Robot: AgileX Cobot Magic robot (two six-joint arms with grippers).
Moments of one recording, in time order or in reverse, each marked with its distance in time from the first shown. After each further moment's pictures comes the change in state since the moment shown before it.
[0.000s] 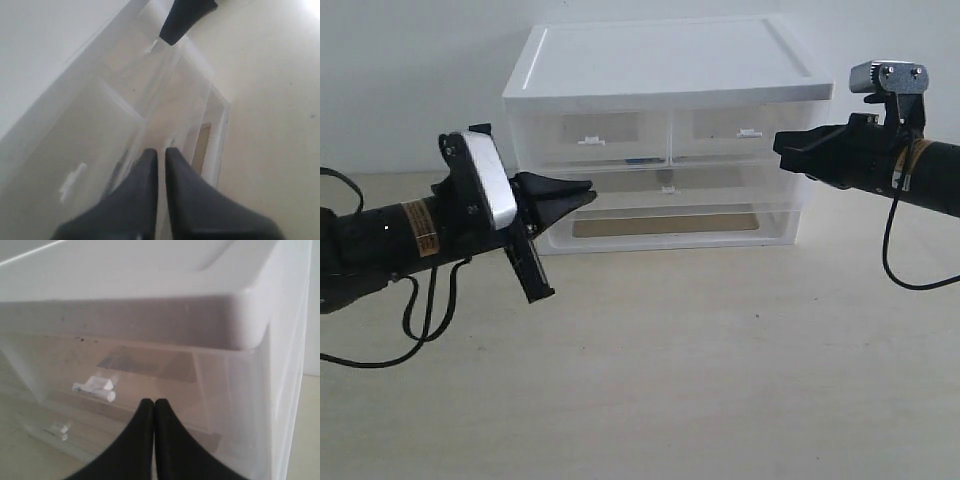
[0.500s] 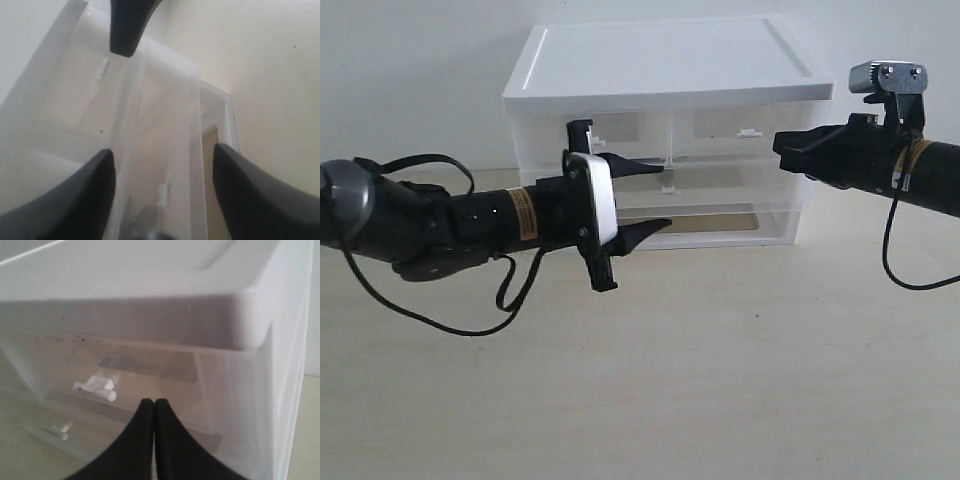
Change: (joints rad) left arm -0.151 0.189 -0.284 0.000 0.157 0.243; right arm 0.000 0.000 0.000 -0.004 0.000 0.002
